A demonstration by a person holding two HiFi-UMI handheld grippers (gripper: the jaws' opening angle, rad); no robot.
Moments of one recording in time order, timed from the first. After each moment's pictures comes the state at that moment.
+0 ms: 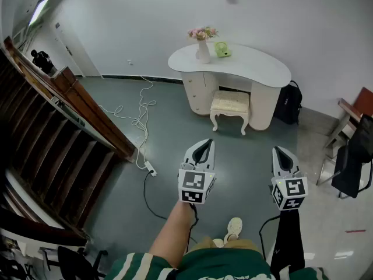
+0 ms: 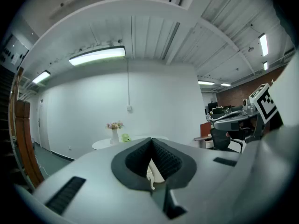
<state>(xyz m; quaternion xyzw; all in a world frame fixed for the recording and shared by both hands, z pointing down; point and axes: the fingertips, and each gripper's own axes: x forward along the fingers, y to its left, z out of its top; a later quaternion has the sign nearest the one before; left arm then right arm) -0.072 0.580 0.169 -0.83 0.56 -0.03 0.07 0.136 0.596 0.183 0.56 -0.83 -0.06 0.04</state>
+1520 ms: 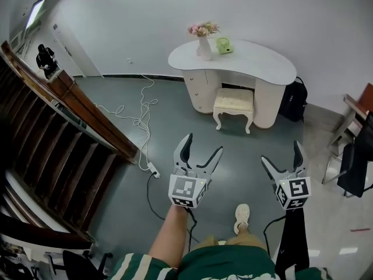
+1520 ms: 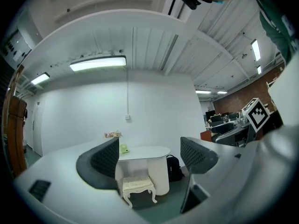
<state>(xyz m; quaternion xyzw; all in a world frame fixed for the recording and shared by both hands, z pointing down) -0.095 0.545 0.155 -0.84 0.54 0.03 0.11 0.131 0.541 0.200 0.54 -0.84 -0.06 0.02</state>
